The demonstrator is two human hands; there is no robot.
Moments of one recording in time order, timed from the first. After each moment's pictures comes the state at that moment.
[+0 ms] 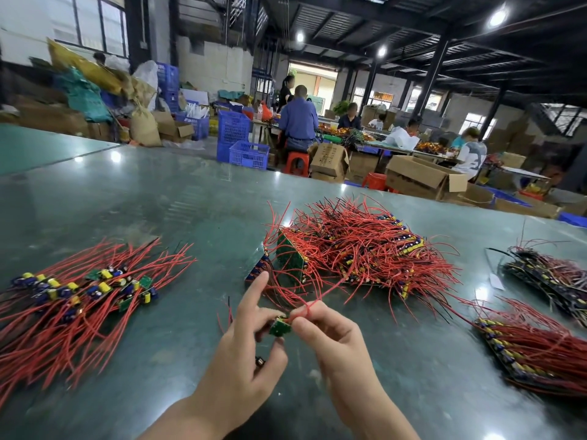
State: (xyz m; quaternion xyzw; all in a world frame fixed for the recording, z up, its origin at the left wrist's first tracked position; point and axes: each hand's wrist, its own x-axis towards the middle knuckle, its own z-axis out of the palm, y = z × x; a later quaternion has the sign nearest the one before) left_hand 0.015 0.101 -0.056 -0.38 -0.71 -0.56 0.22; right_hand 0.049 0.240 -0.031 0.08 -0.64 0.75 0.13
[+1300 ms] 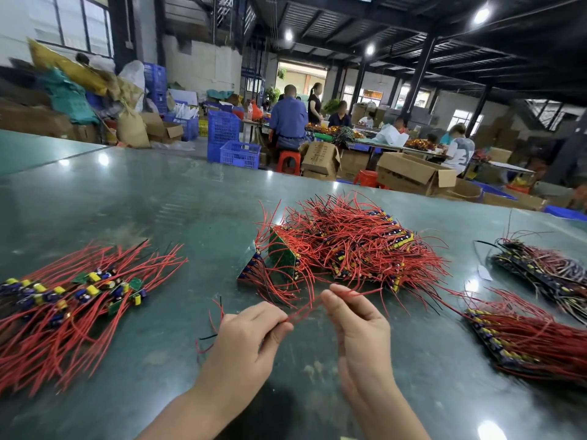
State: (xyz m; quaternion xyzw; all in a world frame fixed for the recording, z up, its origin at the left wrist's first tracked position) left_hand 0.007 0.109 -0.048 -0.36 -0.79 -0.44 0.22; right_hand 0.043 0.250 -0.019 -0.12 -0.50 0.81 0.29
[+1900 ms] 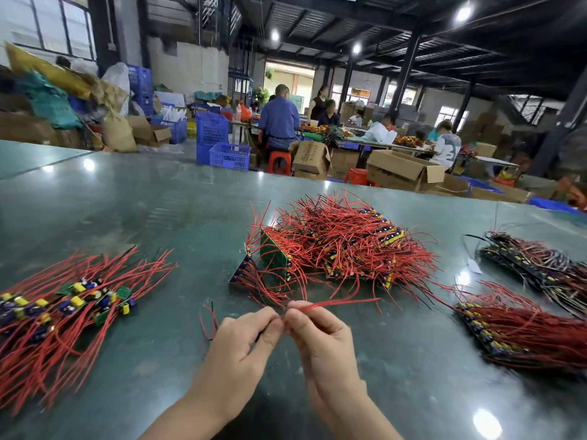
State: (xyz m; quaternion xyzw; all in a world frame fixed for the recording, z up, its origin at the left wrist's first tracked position) left_hand 0.010 0.108 -0.046 -0.35 -0.78 -0.51 0.12; right_hand 0.045 0.227 -0.032 -0.06 -0.51 0.84 0.21
